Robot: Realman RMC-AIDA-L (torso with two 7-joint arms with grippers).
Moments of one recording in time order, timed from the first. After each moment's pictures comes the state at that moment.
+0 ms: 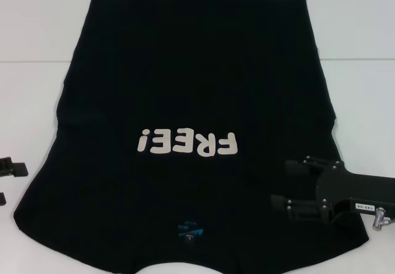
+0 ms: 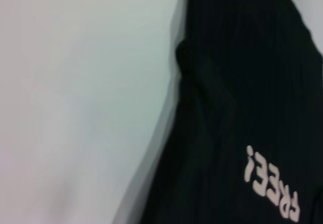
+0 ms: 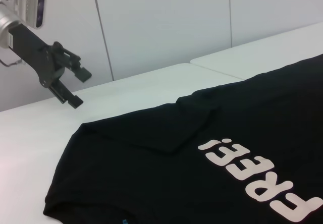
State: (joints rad) left arm -0.50 -1.96 0.13 0.91 2.62 1.75 -2.54; right arm 0.47 2.09 -0.75 -0.58 -1.99 -1.45 1.17
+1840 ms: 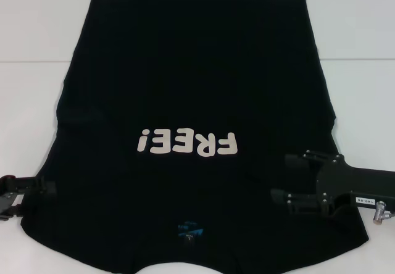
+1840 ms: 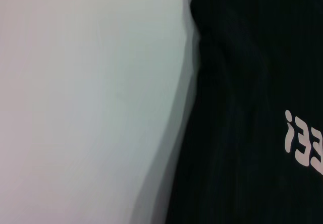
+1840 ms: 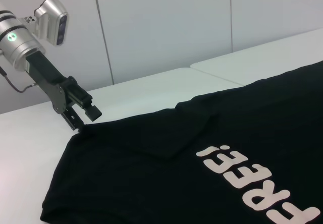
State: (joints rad) left arm -0.54 -1.97 0.24 0.76 2.68 1.58 -2.46; right arm 0.48 2.09 -0.74 -0.59 -1.99 -1.46 1.18
